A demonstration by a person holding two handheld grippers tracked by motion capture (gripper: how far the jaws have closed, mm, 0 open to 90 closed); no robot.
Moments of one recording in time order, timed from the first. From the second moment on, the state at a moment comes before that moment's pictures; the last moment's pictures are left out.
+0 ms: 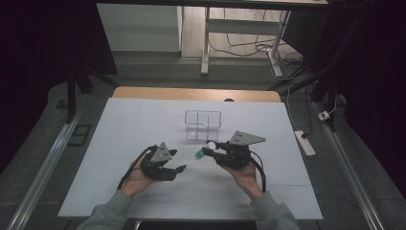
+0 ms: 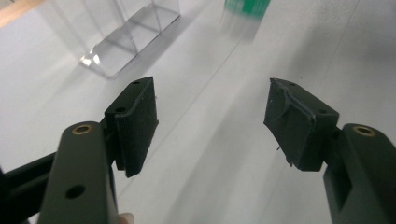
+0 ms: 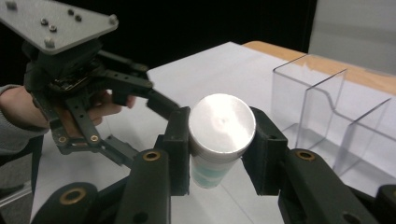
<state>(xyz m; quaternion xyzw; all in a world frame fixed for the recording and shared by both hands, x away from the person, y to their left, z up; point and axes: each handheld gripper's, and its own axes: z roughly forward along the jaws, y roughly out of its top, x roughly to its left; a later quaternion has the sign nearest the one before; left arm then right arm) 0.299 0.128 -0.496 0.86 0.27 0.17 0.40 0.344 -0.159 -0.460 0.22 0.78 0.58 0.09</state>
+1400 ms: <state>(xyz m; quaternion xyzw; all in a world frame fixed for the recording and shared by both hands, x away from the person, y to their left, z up) 0.263 0.206 -0.510 0.82 0.36 0.19 0.40 0.374 -0.182 -0.413 0.27 0.75 0.58 0.17</state>
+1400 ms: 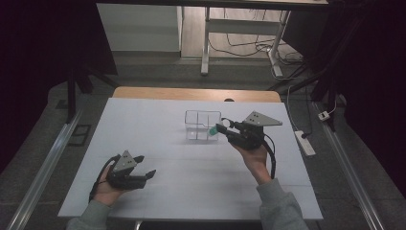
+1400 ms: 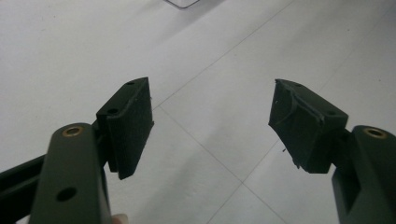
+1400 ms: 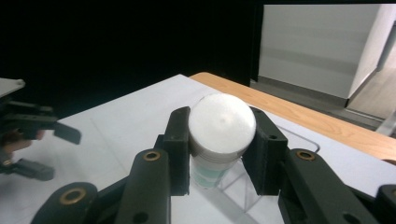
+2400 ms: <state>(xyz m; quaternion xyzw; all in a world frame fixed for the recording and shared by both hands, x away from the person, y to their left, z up) 0.261 0.214 -0.513 0.82 0.37 0.19 0.39 0.448 -0.163 -0.444 0.34 0.77 0.51 0.18</state>
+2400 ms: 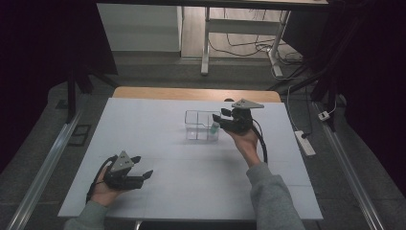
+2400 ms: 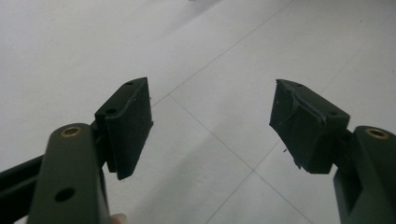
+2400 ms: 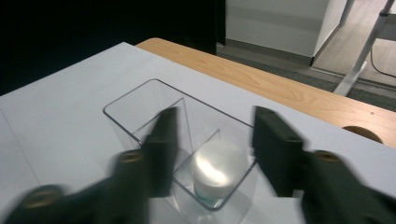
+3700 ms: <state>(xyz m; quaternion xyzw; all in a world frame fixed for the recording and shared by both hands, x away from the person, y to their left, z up) 0.263 0.215 -0.515 0.82 0.37 0.19 0.39 0.323 -0.293 -0.486 0.32 0.81 0.46 0.19</state>
